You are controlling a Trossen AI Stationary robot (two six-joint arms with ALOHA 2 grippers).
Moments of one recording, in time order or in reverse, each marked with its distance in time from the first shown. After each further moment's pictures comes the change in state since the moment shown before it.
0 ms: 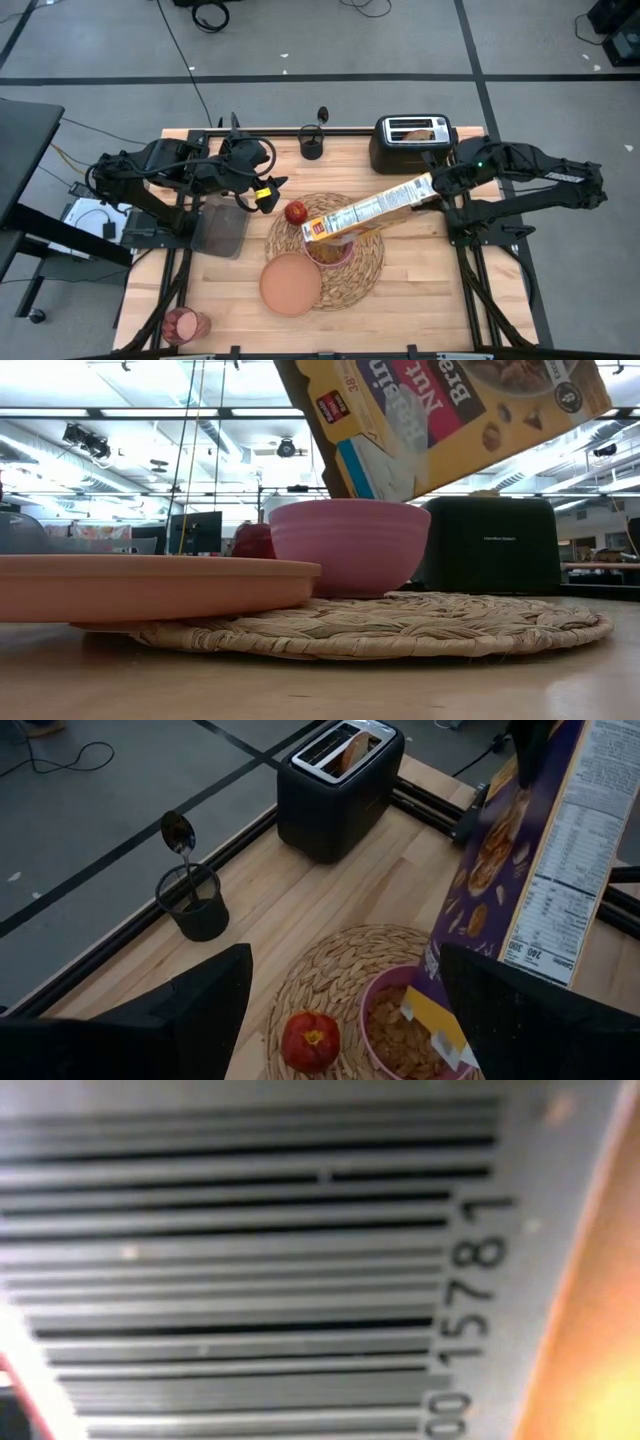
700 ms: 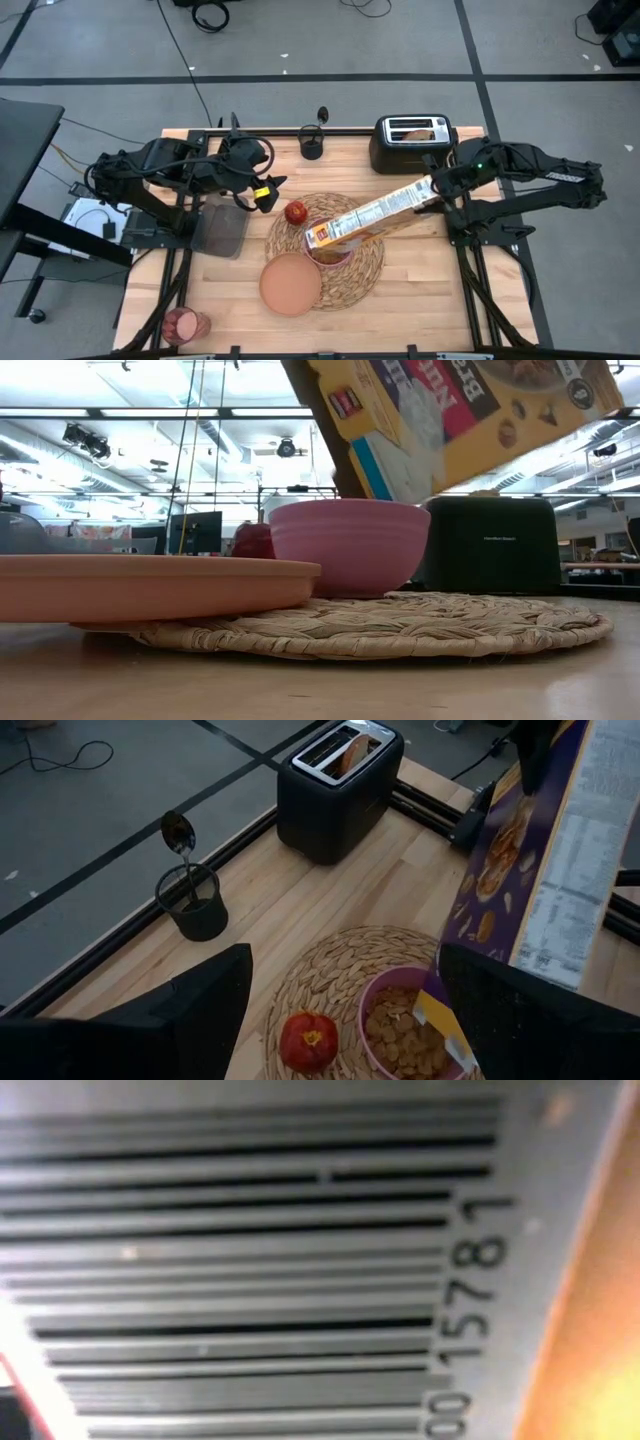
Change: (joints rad) left arm 0.000 -0.006 0.000 0.000 0.000 -0.007; right arm 0.002 -0.007 0.004 -0.029 -0.033 0.019
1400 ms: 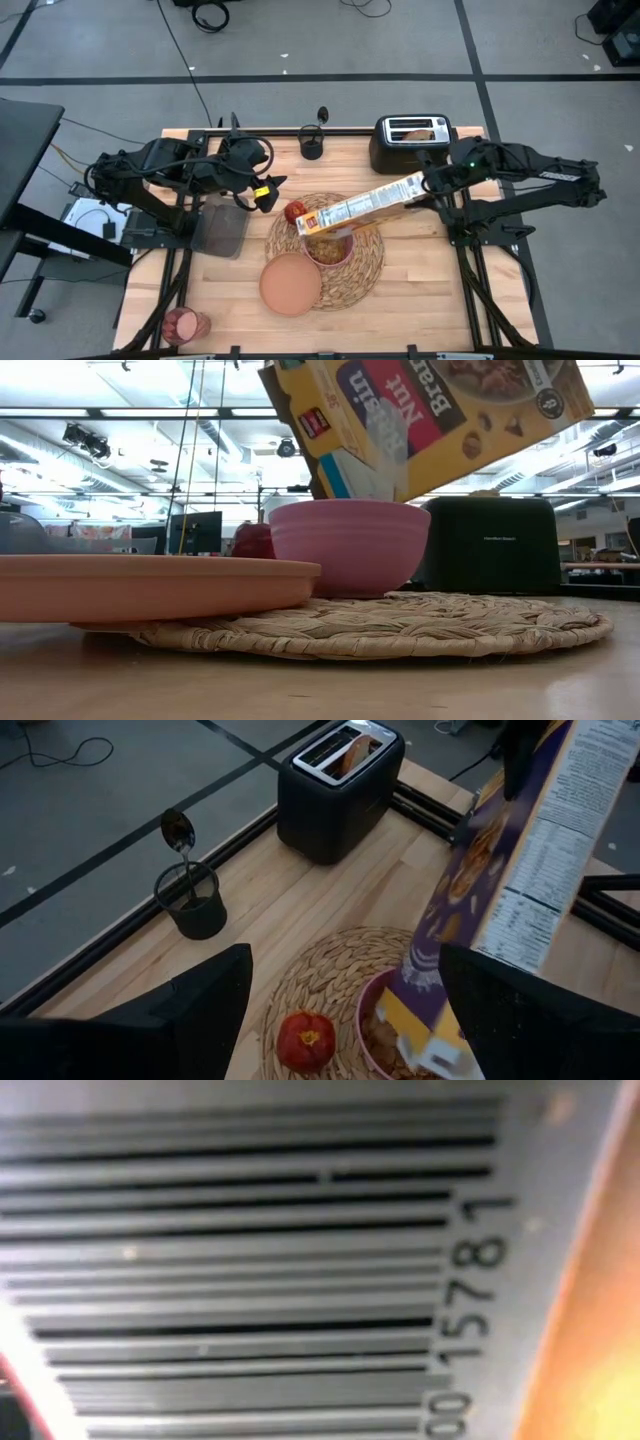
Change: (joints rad) left arm 0.000 0.000 0.000 0.000 0.000 -0.014; right arm 0.000 0.058 0.001 0.068 0.078 -0.022
